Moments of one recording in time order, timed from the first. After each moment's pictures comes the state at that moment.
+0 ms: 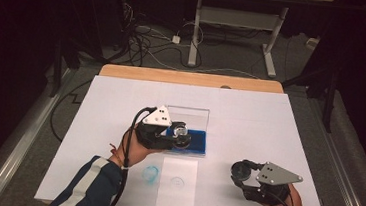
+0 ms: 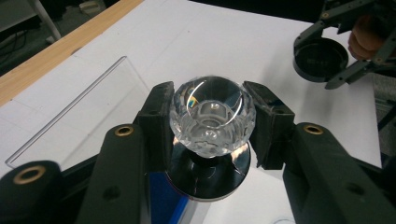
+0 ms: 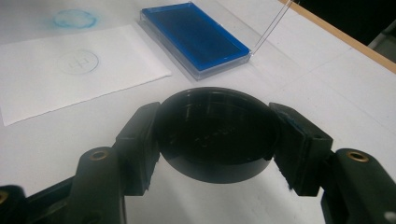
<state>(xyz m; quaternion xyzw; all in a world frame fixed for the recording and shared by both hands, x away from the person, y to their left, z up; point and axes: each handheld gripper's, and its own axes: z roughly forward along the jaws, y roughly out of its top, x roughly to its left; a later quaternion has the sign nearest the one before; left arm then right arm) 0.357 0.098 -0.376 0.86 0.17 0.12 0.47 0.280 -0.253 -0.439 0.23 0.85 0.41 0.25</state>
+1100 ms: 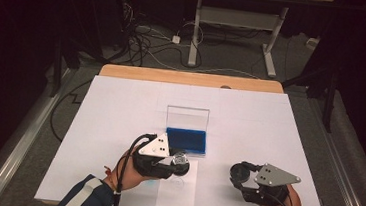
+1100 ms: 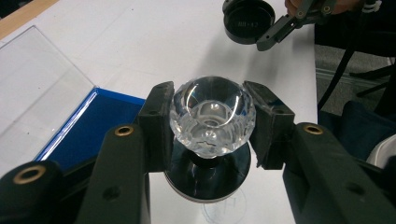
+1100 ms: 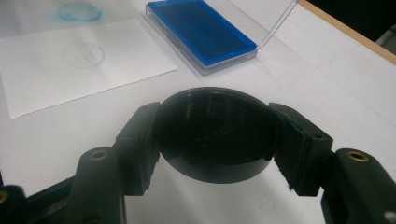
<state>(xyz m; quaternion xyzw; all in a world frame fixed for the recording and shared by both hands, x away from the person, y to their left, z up) 0.309 0.096 -0.404 0.88 0.12 0.08 0.46 0.278 -0.251 -0.441 0.23 0.85 0.40 0.24</state>
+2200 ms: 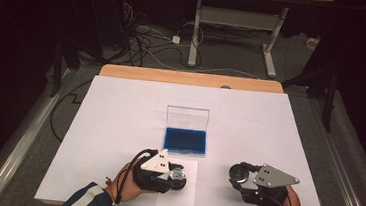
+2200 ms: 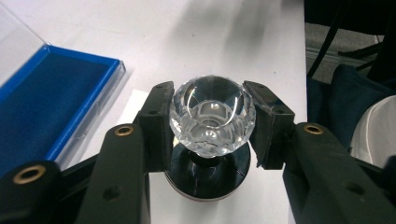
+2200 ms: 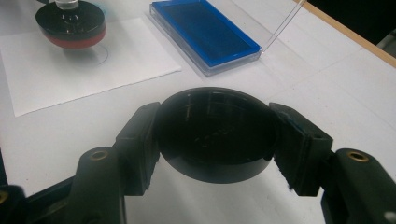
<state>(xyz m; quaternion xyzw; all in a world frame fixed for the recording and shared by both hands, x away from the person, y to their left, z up) 0.296 0.095 -0.442 0.89 0.11 0.06 0.43 0.276 -0.248 -0.441 0.22 0.86 0.40 0.24</state>
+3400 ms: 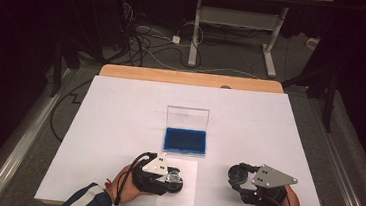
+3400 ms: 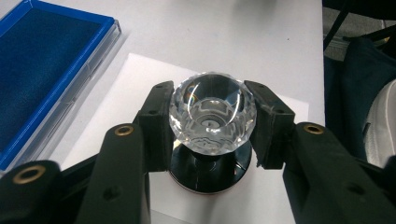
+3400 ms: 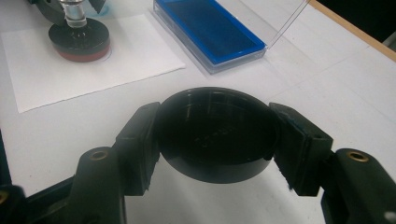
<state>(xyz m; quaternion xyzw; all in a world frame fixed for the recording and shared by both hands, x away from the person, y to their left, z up) 0.300 0.099 -0.462 0.91 0.12 0.05 0.40 0.276 -0.246 -0.442 0.21 0.86 0.40 0.24</state>
